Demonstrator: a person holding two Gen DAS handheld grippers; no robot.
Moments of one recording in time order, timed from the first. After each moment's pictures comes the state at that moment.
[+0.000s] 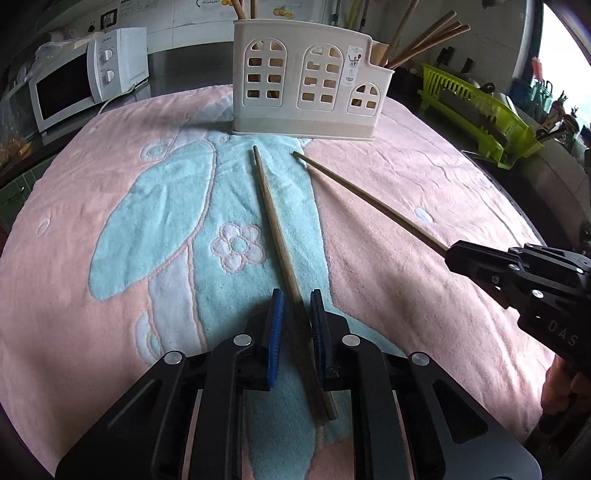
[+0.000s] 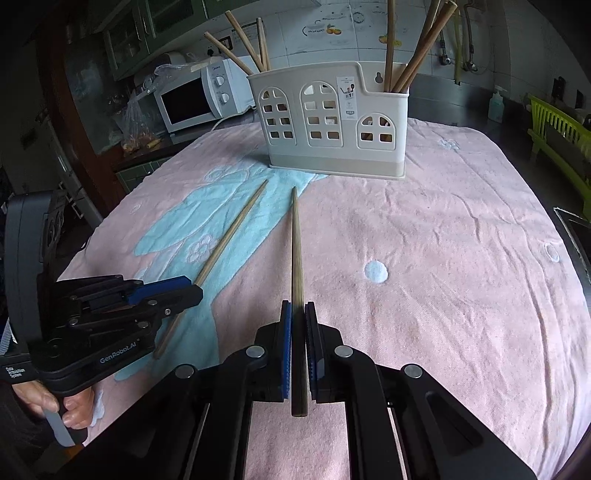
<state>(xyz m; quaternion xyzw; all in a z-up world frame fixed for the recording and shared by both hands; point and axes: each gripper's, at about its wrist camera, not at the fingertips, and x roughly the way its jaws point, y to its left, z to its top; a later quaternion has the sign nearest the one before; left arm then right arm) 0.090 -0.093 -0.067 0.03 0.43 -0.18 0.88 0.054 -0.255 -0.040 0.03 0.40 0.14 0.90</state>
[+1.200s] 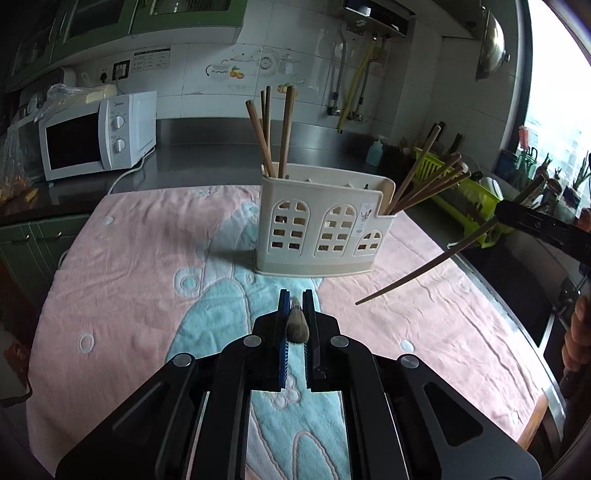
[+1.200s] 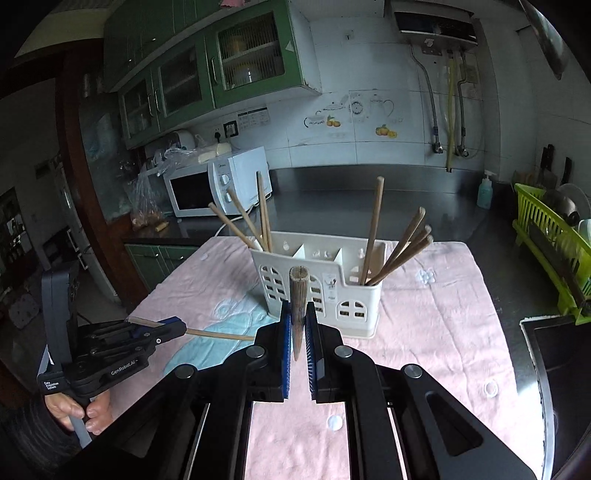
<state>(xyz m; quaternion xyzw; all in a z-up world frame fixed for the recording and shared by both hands) 0.135 -0.055 0.048 -0.02 0.32 -0.20 0.93 0.091 -0.288 0.119 0.04 0.27 0.14 0.95</state>
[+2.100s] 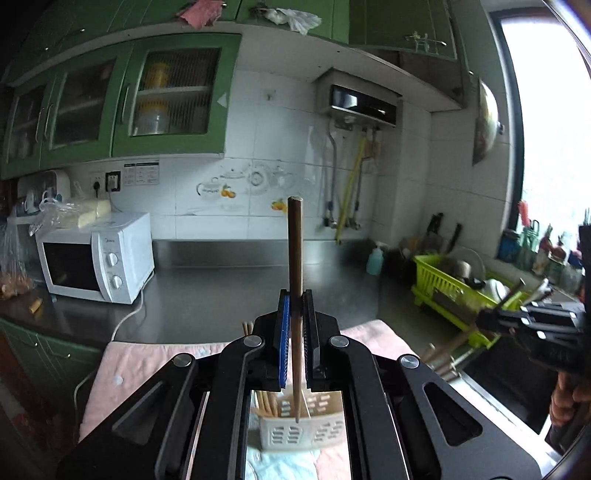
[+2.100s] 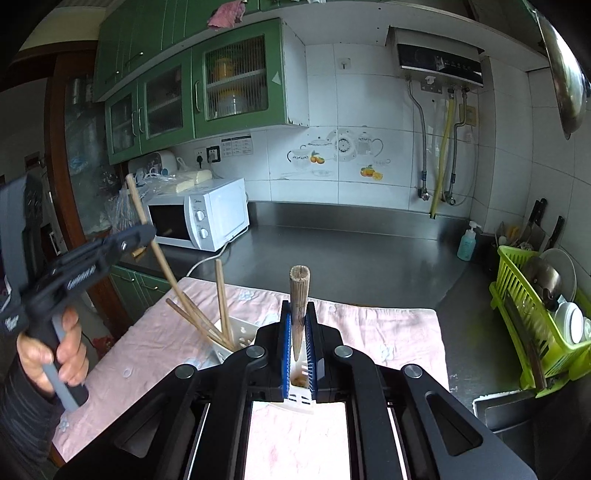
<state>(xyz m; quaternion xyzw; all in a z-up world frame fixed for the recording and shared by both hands) 0.220 -0.102 0.215 -0.02 0.15 -0.19 0.97 0.166 -0.323 0.214 0.00 0.25 0.11 0.96</state>
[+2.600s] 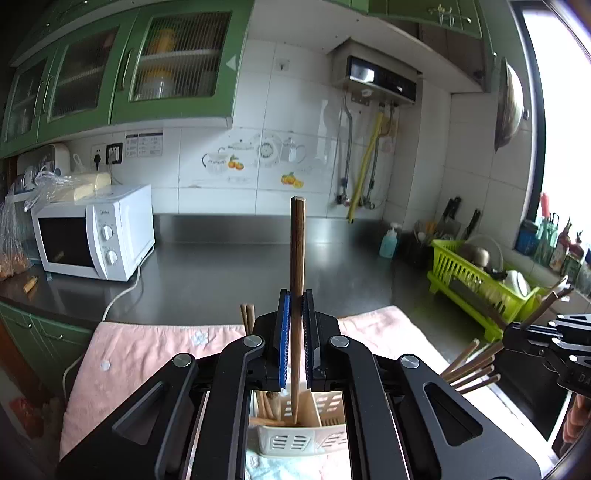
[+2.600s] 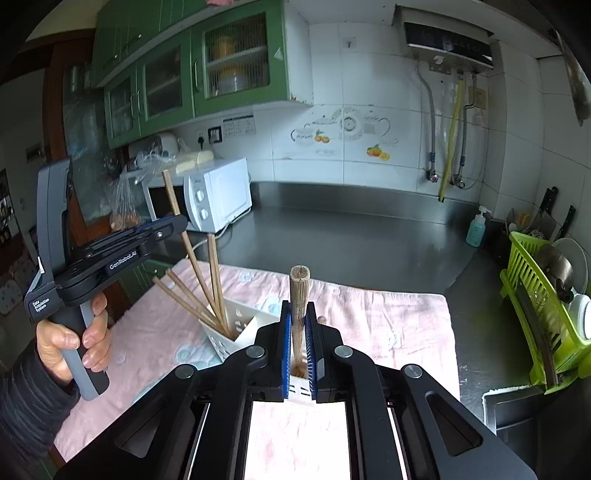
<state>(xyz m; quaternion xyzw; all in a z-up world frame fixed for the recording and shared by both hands) 0.272 -0.112 0.181 -0.02 0.19 -0.17 0.97 0.190 -0.318 0.186 -0.01 0.28 0.12 0.95</state>
